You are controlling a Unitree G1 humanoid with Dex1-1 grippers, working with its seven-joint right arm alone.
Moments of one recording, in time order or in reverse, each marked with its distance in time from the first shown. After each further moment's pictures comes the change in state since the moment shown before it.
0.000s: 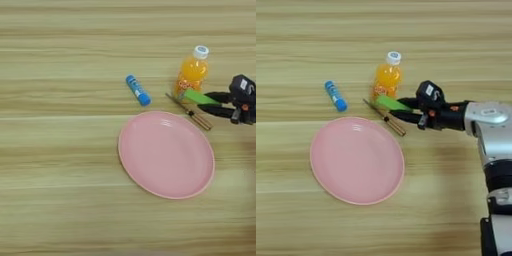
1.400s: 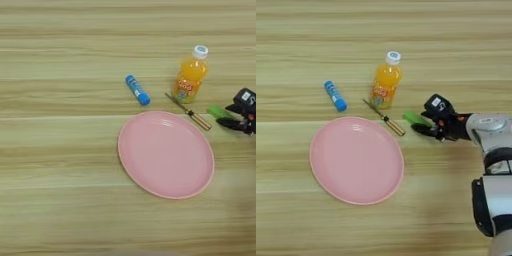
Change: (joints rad) arm -0.231 0.005 0.084 0.640 -0.245 -0.233 -0.259
